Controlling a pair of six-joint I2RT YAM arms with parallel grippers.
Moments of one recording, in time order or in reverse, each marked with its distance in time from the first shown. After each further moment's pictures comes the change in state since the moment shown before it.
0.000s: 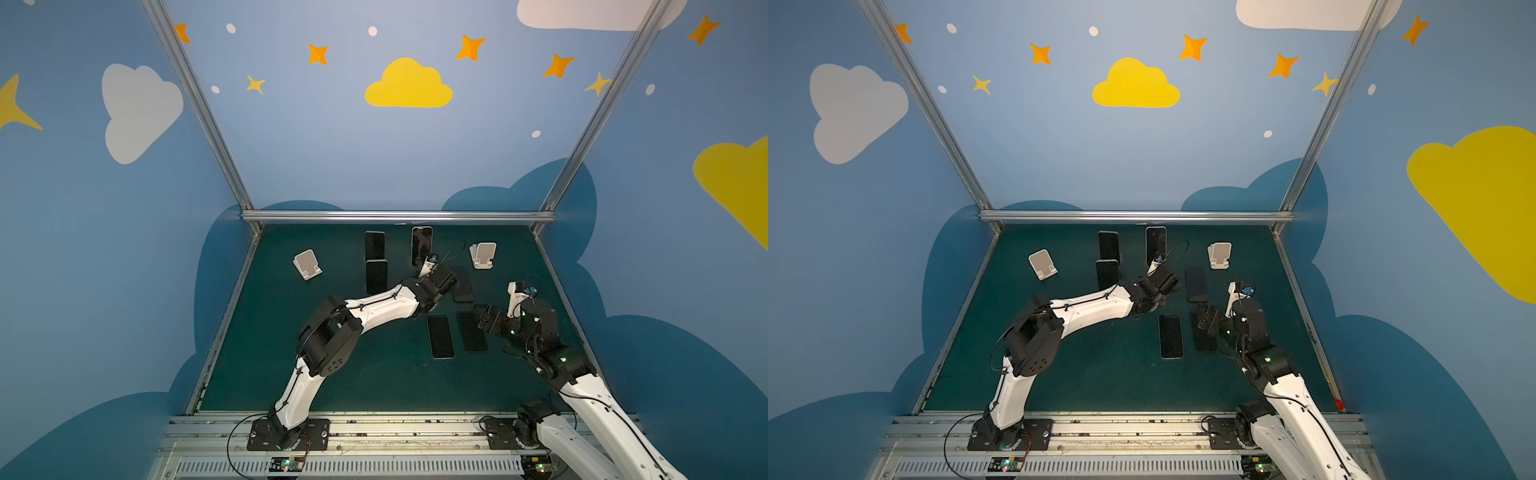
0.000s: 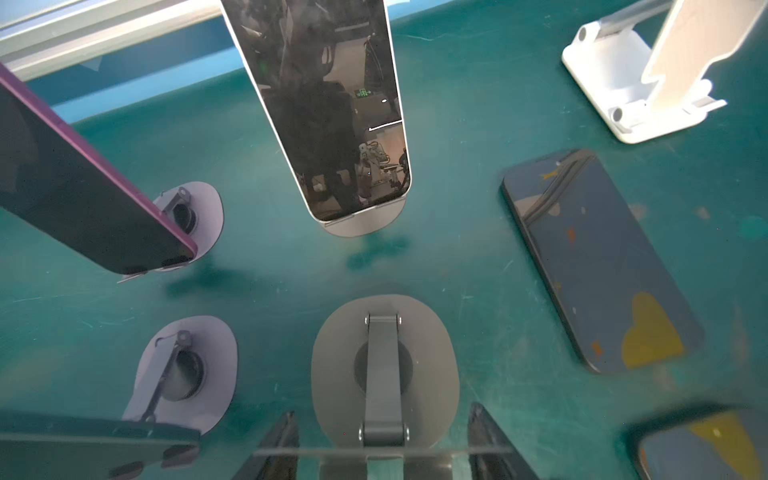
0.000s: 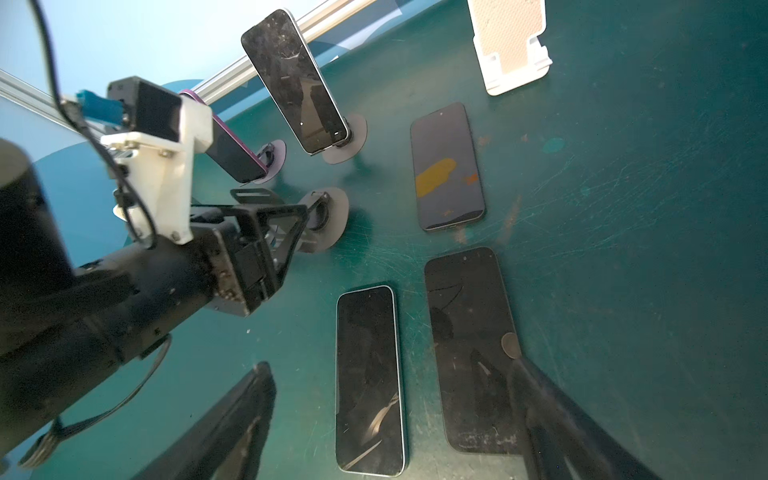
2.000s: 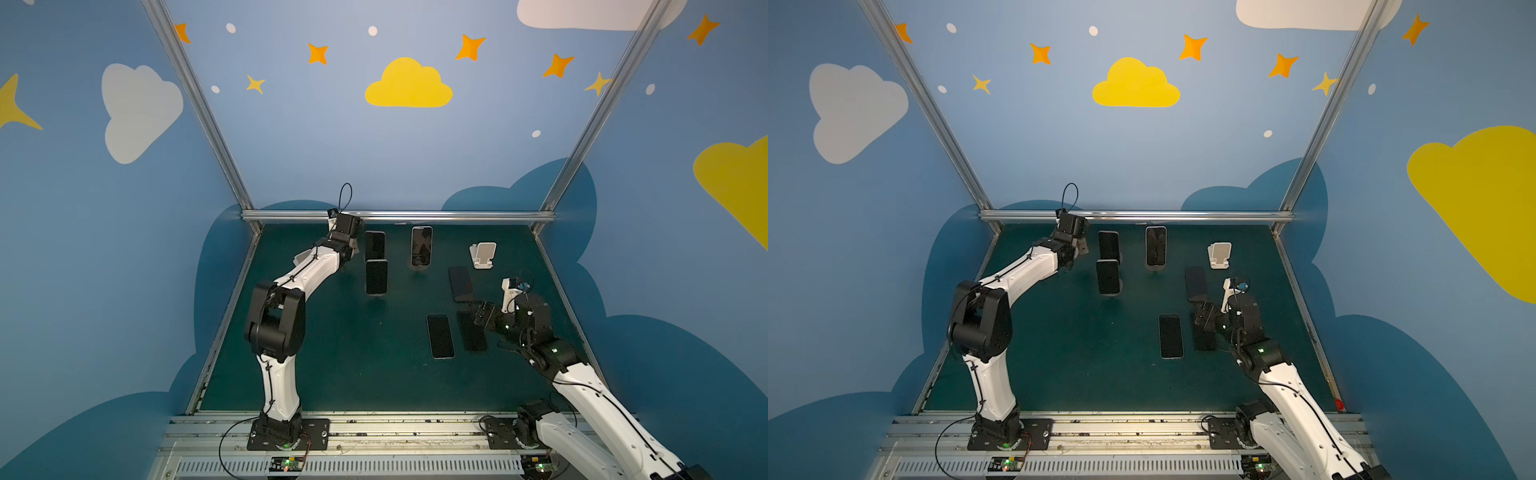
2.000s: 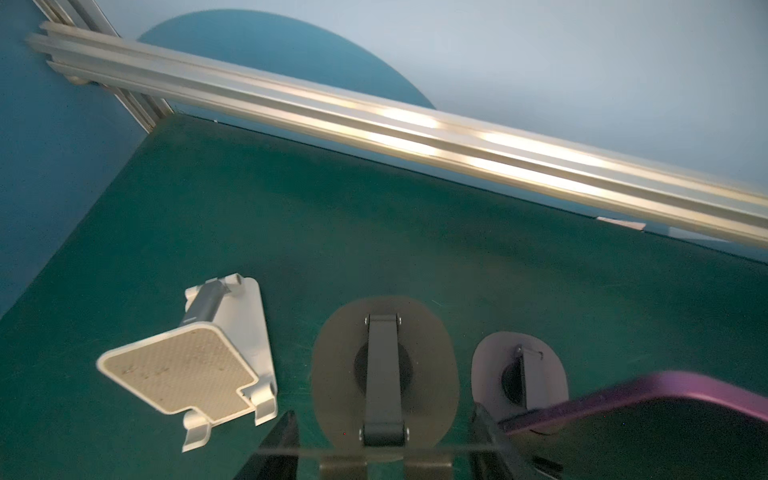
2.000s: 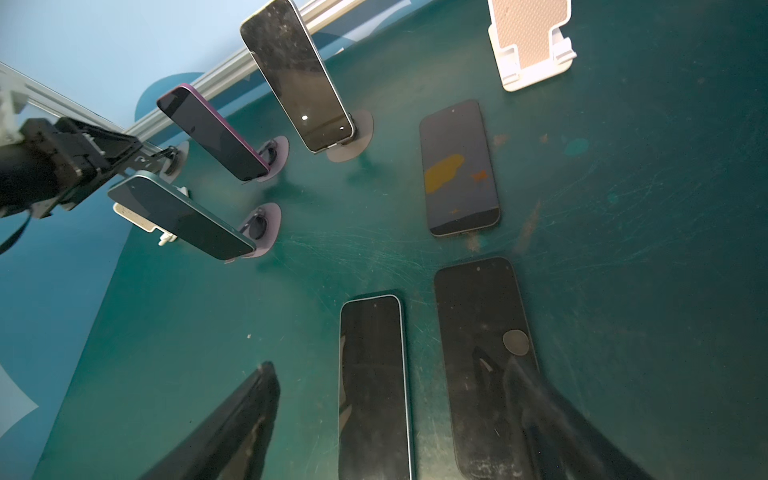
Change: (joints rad) left arm 0.603 -0.089 -0.033 0.059 0.109 0.002; right arm -0.003 0.098 -0.006 0.092 -0.039 -0.008
